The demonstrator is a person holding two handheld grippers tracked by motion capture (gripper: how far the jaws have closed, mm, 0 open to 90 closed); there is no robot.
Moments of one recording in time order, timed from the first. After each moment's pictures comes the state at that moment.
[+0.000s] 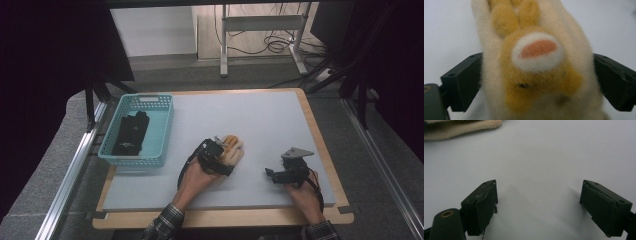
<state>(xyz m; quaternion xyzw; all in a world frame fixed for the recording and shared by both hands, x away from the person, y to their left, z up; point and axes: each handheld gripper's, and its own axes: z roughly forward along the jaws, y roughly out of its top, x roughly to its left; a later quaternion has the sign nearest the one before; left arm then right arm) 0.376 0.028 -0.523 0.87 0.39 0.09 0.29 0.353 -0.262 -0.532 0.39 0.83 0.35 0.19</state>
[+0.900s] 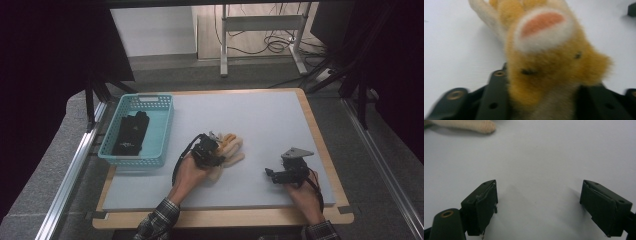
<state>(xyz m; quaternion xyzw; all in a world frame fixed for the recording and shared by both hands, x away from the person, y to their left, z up) 0.379 0.054 -0.496 0.87 0.38 0.09 0.32 0.353 -0.262 -0.532 0.39 0.83 0.35 0.19</state>
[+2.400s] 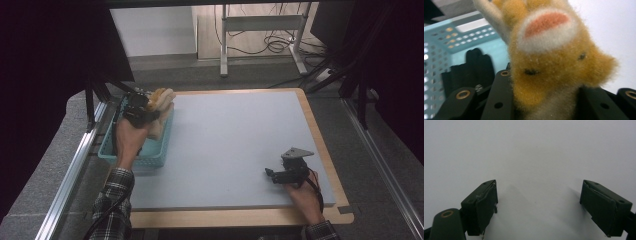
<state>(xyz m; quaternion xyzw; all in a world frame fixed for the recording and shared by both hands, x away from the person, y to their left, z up) 0.428 0.243 -0.404 0.75 0.56 0.21 0.28 0.353 -0.262 -0.532 0.39 0.83 0.35 0.19</state>
